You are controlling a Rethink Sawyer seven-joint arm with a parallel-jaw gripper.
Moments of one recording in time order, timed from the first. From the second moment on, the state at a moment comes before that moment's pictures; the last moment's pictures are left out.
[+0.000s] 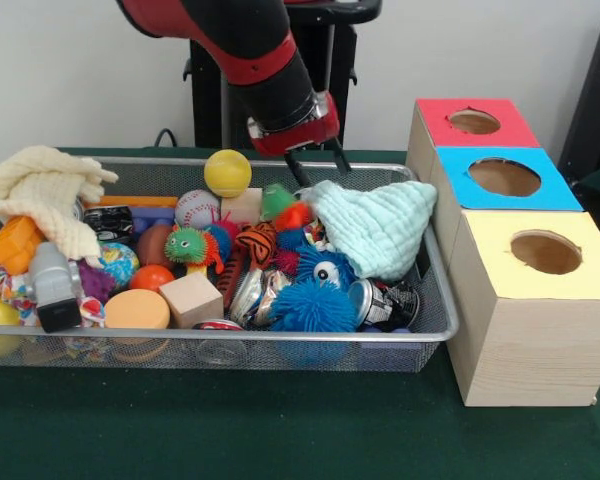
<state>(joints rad) -0.62 -0.54 0.24 2.11 0.26 0.36 1.05</state>
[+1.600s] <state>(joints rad) -0.50 -0.52 0.13 1.98 -0.11 -0.10 1.05</state>
